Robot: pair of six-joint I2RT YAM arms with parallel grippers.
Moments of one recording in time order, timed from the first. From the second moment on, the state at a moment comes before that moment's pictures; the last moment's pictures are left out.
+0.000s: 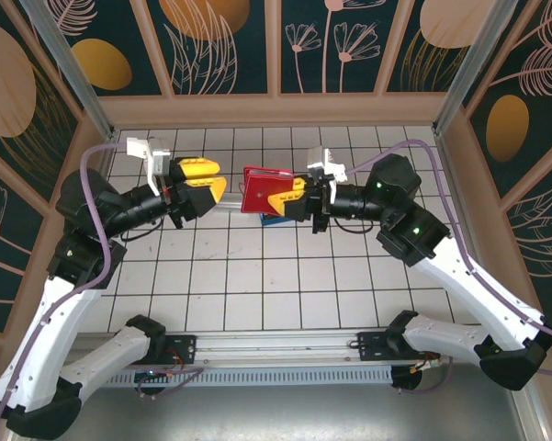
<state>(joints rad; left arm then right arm) -0.44 0.88 1.22 -0.18 0.76 -0.40 0.79 1.05 1.20 -0.09 -0.74 0.09</state>
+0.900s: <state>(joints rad) -0.53 1.00 1.27 -0.38 0.75 -0.26 0.79 1.05 1.18 -0.04 -0.79 0.10</state>
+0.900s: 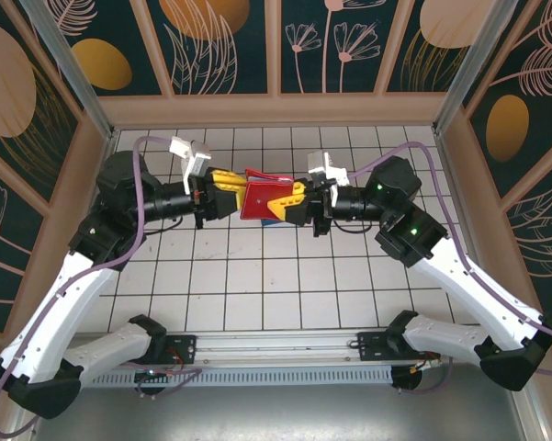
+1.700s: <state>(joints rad) -0.52 0.83 1.23 -0.23 0.77 -0.26 0.79 1.03 1.20 -0.07 -0.89 0.01</state>
